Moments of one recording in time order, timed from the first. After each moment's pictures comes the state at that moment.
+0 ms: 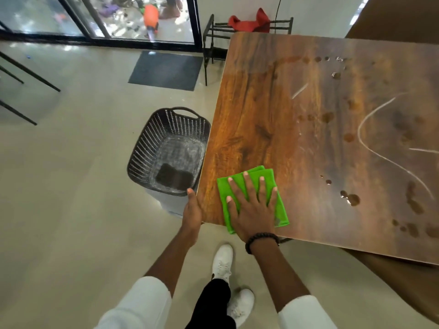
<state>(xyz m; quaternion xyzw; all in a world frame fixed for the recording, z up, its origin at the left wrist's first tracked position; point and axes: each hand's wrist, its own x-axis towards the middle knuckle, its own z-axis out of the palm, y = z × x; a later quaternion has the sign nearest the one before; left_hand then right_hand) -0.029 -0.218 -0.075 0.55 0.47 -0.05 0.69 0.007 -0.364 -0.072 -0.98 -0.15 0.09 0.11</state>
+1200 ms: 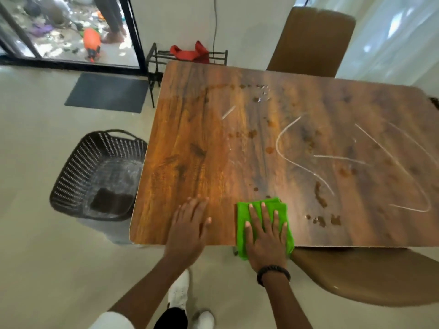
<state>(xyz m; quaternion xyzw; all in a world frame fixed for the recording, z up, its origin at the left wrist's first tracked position) -0.019 -0.328 -0.056 0.96 0.02 0.00 0.28 -0.010 -0.545 -0.071 -0.99 0.02 0.10 0.11</state>
